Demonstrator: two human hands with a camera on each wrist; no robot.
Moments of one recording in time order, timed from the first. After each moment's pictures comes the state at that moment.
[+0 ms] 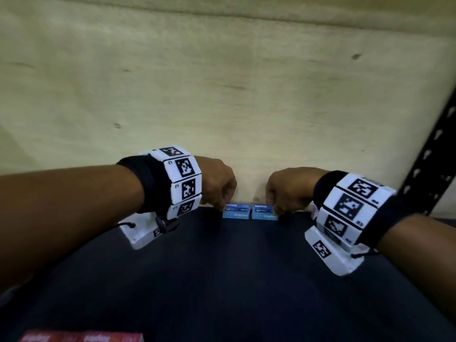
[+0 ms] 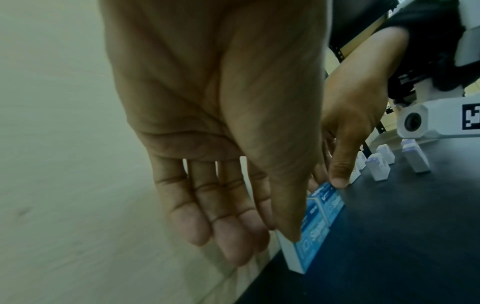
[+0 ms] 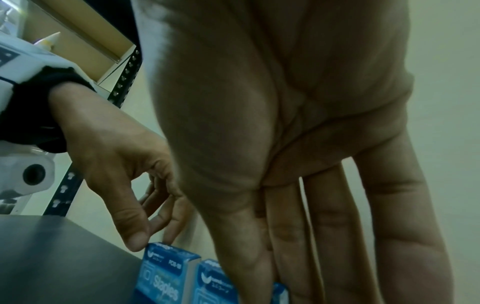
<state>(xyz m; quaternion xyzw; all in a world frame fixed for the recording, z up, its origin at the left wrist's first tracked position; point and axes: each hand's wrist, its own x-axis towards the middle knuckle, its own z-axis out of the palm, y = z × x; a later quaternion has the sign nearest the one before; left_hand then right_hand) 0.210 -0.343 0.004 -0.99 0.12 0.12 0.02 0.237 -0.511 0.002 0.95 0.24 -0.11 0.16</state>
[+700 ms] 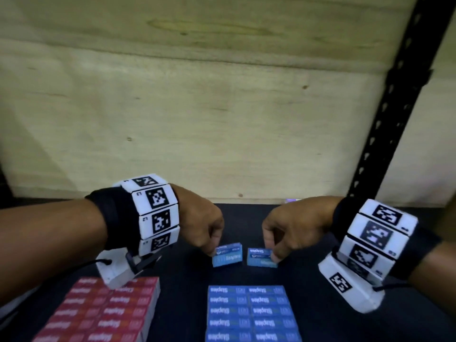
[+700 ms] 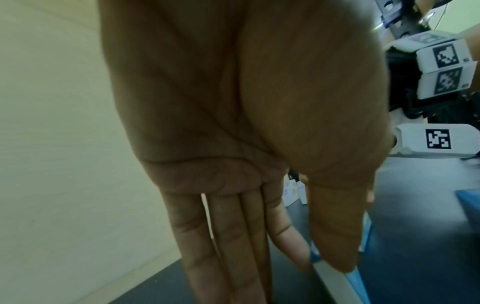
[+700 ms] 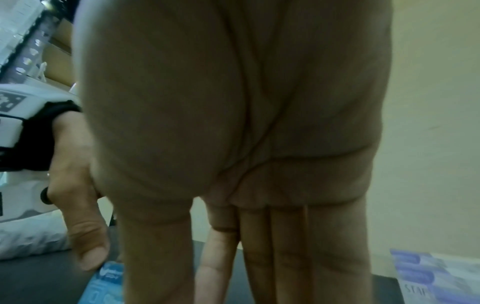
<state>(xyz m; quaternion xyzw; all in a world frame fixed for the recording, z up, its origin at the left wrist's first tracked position) 0.089 -0.373 0.013 -0.96 0.17 0.24 0.01 0.121 -0.567 0.013 0.92 0.30 -0.24 0.05</state>
